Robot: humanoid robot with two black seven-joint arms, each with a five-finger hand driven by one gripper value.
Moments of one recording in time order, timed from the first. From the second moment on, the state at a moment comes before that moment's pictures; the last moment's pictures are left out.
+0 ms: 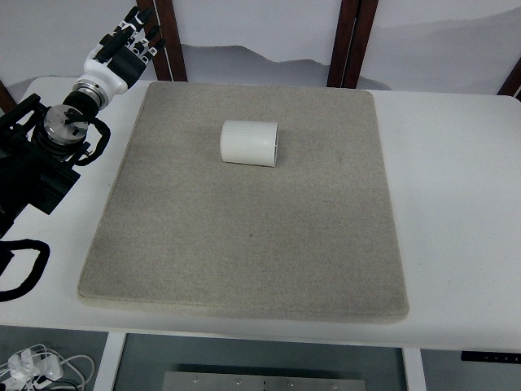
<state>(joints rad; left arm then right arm) -1.03 0.20 -0.79 -0.33 -0.28 -0.30 -0.06 0.00 0.00 -0.01 0.19 -0.04 -0.01 -0.03</state>
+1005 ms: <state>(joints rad) -1.04 0.20 -0.79 -0.33 -0.24 -0.42 -0.07 0.00 0.00 -0.01 0.19 -0.04 -0.01 -0.03</state>
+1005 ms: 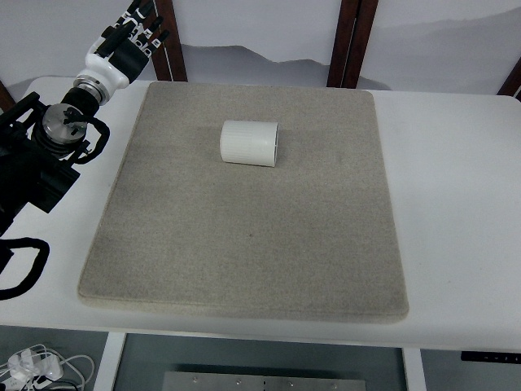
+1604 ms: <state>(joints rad) -1.11 0.25 -0.78 -0.49 0.42 -0.43 -0.10 0.00 0.00 -0.01 0.19 -0.04 -0.01 -0.03</state>
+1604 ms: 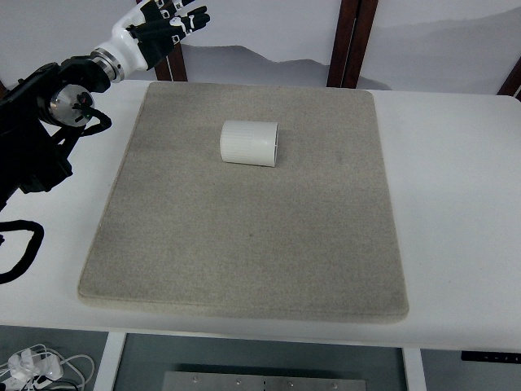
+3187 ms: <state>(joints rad) -1.25 0.24 -0.32 -0.71 1.26 -0.42 -0.05 0.00 0.00 -0.01 0.19 -0.04 -0.01 -0.03</state>
